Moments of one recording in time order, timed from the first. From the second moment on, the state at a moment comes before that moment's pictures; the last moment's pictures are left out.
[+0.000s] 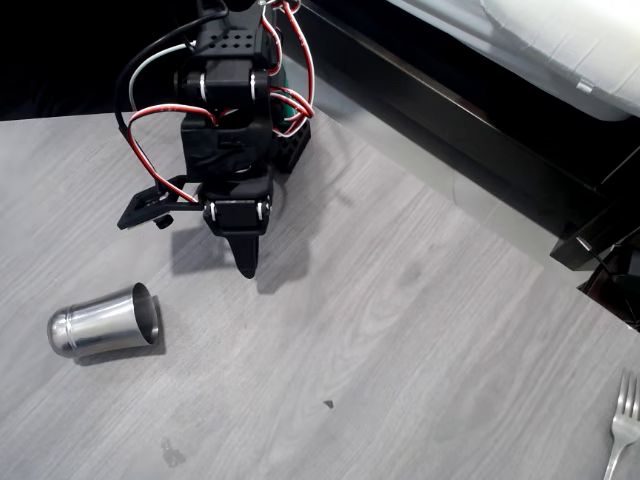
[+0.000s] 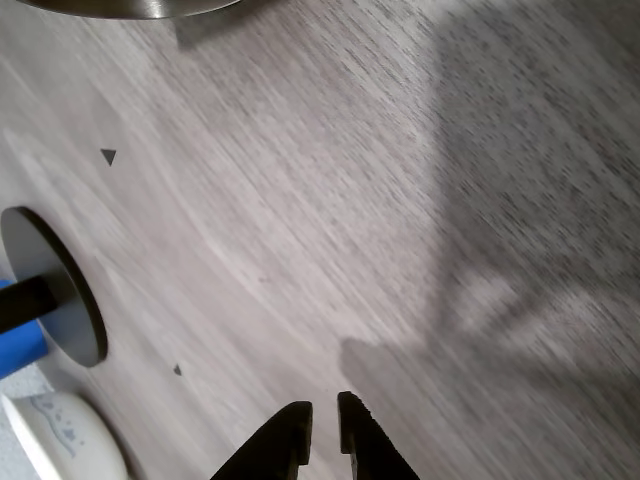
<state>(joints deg) -0.4 188.2 173.9 69.6 3.2</state>
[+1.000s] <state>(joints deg) 1.6 188.2 173.9 69.3 3.2</state>
